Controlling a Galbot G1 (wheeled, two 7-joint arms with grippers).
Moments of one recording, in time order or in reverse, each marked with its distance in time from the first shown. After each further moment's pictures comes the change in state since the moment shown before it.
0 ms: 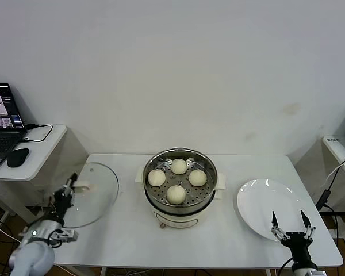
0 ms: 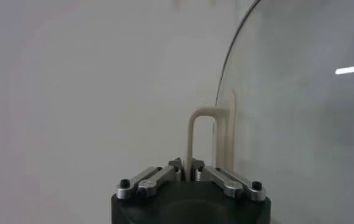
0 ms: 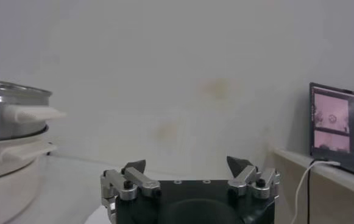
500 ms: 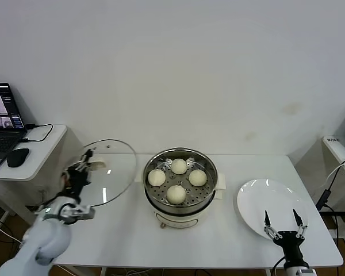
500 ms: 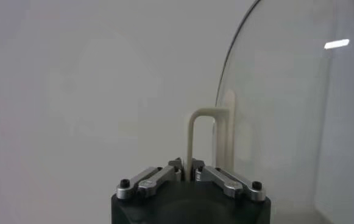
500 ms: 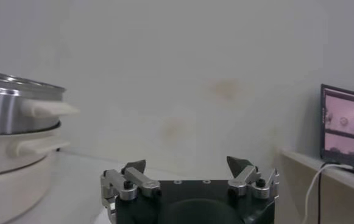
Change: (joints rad) left arm -0.165 0.153 0.266 -0.213 -0.250 0.302 0.113; right arm 0.023 0.024 -0.048 -0.015 -0.076 0.016 0.034
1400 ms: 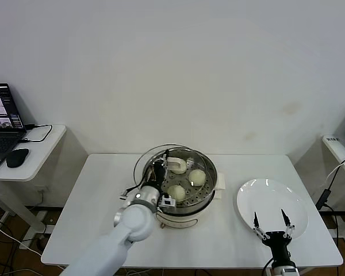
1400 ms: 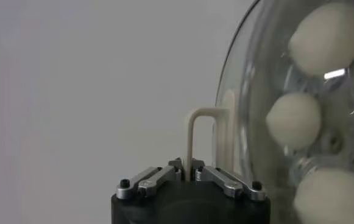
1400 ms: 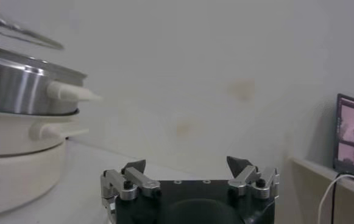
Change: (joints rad) left arm -0.387 -0.307 0.549 0.133 0.343 0.217 0.246; right arm 0.024 0.038 -0.051 -0.036 -0.136 0.021 0.041
